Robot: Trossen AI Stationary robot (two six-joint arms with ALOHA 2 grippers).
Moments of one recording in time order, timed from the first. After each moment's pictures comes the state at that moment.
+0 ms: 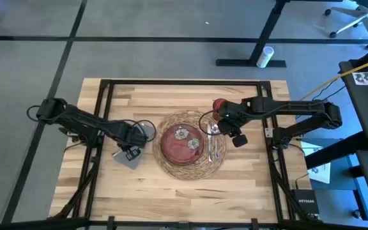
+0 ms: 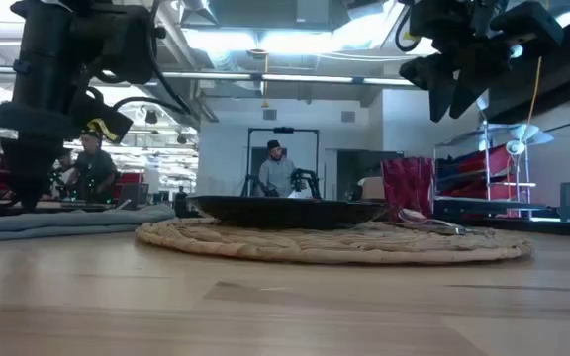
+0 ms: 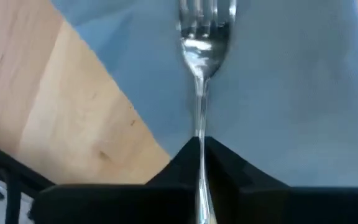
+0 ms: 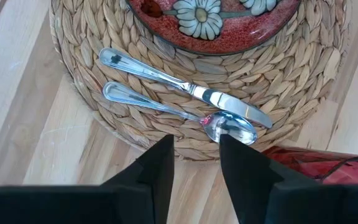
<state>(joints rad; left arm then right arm) -0.15 1.38 0.73 -1.01 -0.10 -0.73 -0.11 1.29 1.07 -0.99 -0.13 -0.47</state>
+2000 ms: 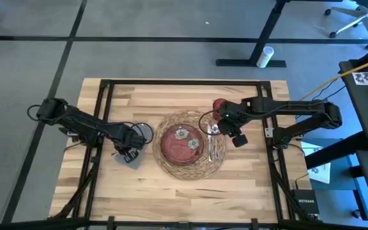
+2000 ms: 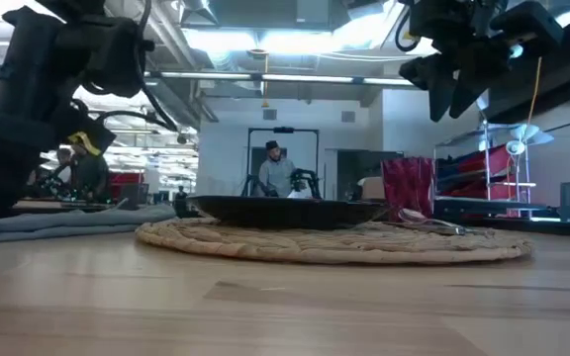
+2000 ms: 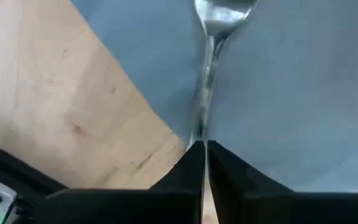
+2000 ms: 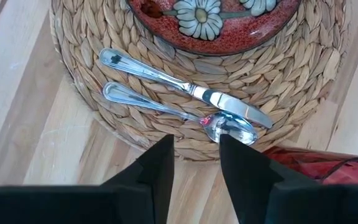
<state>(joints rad) -0.17 1.39 0.67 -0.99 0.02 -0.82 -0.11 1.29 1.07 -0.99 -0.13 -0.47</state>
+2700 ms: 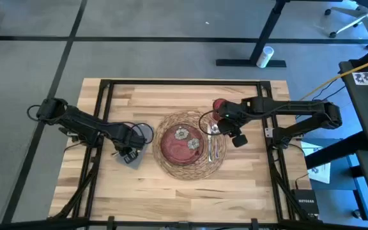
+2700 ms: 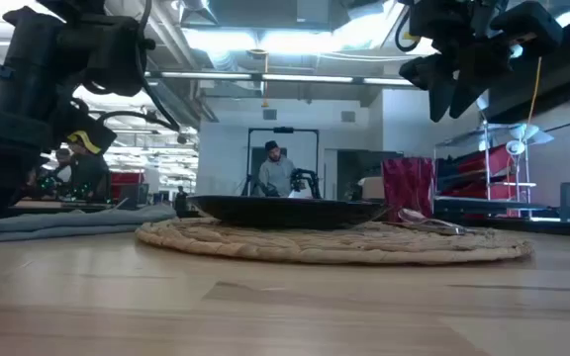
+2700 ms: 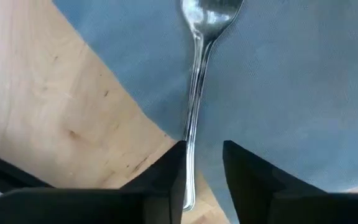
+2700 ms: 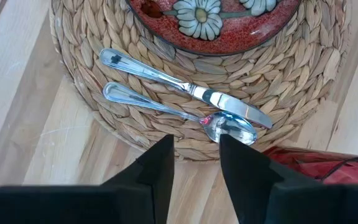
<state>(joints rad) -0.17 1.39 0.67 -0.98 0.01 -0.80 -0.11 1.29 1.07 -0.99 -0.13 -0.47</state>
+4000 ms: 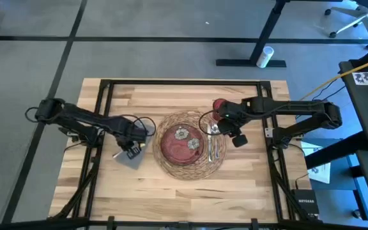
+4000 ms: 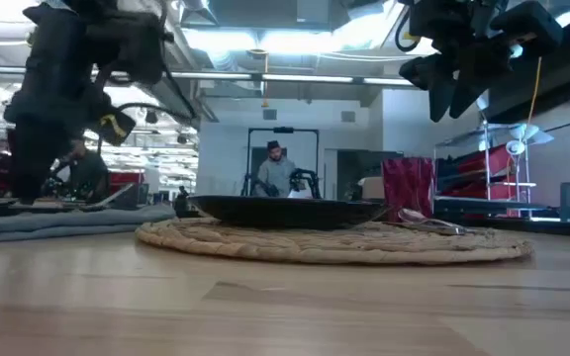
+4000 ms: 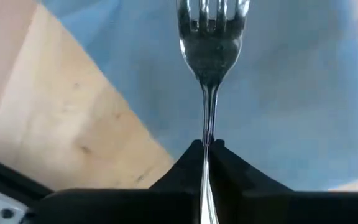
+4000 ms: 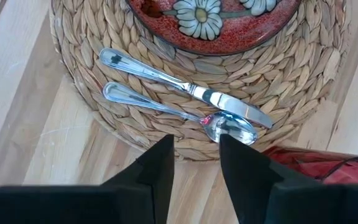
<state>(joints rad) -0.07 1.35 0.73 -1.00 0.03 -0.77 -0.11 1.29 1.07 -0.99 -0.13 -0.47</state>
